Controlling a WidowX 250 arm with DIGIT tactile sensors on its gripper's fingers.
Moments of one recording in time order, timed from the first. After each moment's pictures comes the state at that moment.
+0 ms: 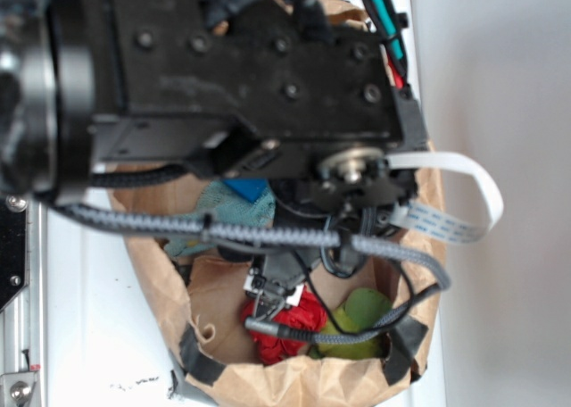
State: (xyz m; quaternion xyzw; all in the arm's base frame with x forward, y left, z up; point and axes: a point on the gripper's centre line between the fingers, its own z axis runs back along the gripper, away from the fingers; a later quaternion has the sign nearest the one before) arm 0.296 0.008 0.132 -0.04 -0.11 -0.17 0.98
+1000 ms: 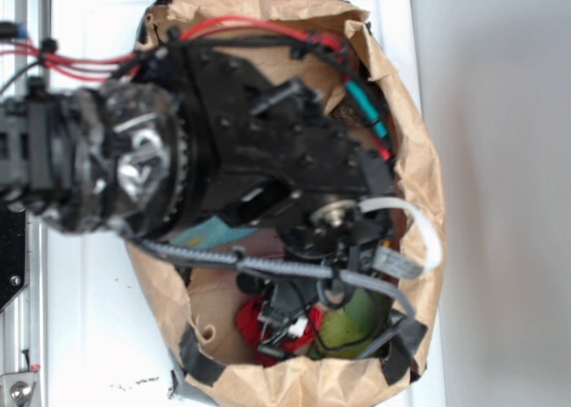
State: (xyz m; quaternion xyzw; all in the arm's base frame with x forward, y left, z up) arm 0.307 -0.036 0.070 -0.10 -0.15 -0.22 0.96
